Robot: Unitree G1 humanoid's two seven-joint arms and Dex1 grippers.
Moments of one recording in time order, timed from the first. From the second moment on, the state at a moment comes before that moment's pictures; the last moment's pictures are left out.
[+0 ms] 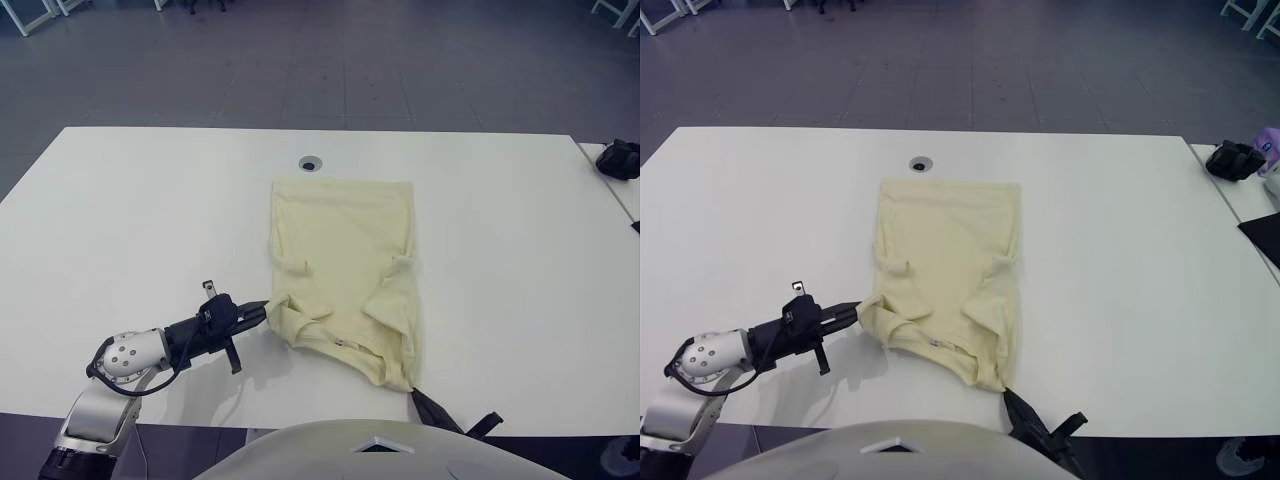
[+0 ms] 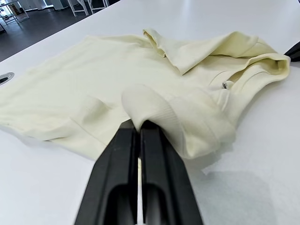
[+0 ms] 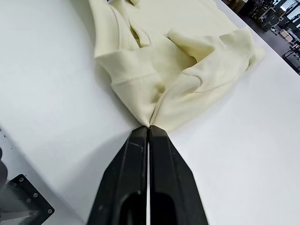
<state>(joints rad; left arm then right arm) 0.36 0.67 -0.03 -0.30 -0.30 -0.07 -0.92 1.14 -0.54 0.26 -0.49 -0.40 -0.29 0.03</state>
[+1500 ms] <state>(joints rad) 0.38 0.65 -0.03 -0.33 -0.30 -0.06 -0.89 1.10 -0.56 -0.02 -0.77 -0.21 -0.18 0.43</state>
